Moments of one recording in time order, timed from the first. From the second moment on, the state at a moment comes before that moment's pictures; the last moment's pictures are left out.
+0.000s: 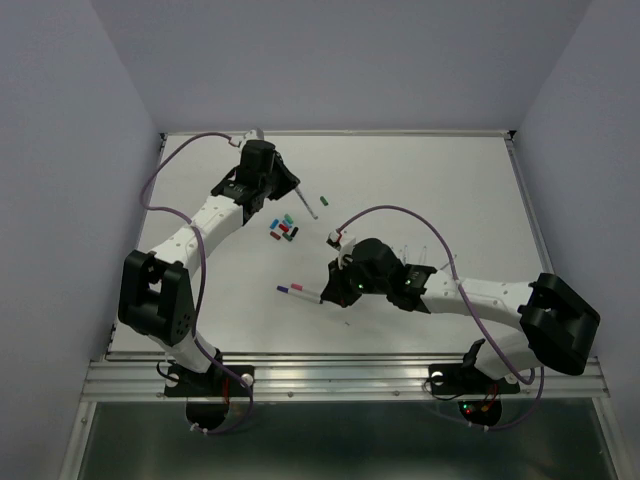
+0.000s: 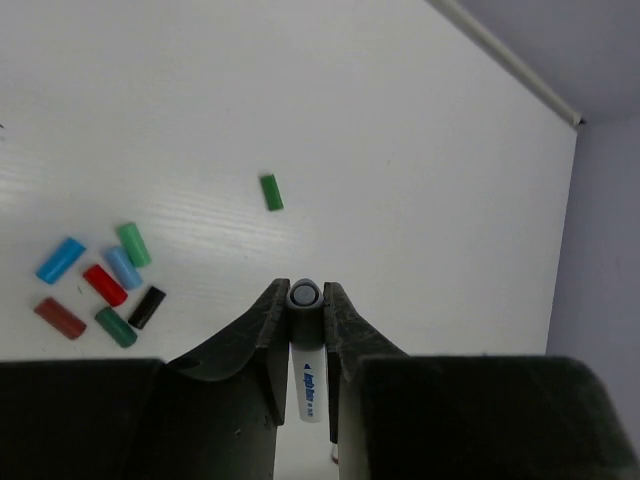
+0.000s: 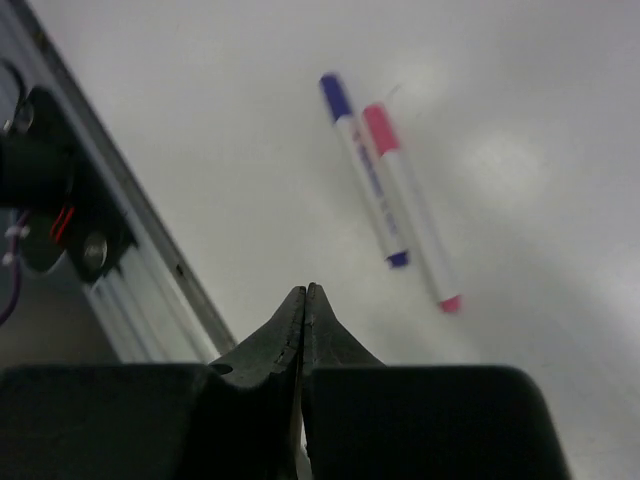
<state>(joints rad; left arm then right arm) -0.43 1.59 1.24 -0.26 -0.02 -0.84 0.95 1.40 0.77 0.10 -0.13 0.40</state>
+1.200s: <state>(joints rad) -0.44 1.37 1.06 -0.10 0.12 -0.87 0.88 1.66 1.18 0.05 0.21 0.13</state>
